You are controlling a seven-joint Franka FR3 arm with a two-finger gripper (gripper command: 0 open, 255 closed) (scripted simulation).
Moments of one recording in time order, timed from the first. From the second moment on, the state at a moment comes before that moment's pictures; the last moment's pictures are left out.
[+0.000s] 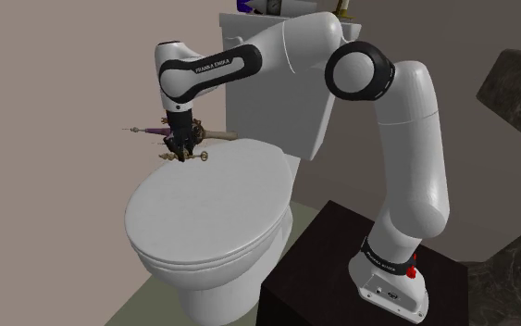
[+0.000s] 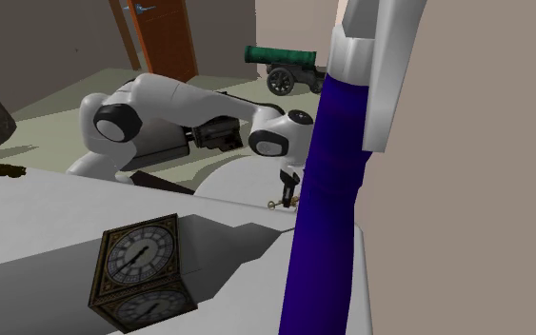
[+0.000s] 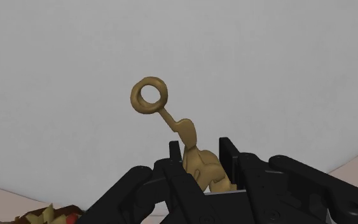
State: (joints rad) arm 0.09 0.49 0.23 -1.47 -0.09 1.89 0.13
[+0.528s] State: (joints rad) arm 0.09 0.47 0.23 -1.38 -0.09 1.79 0.13
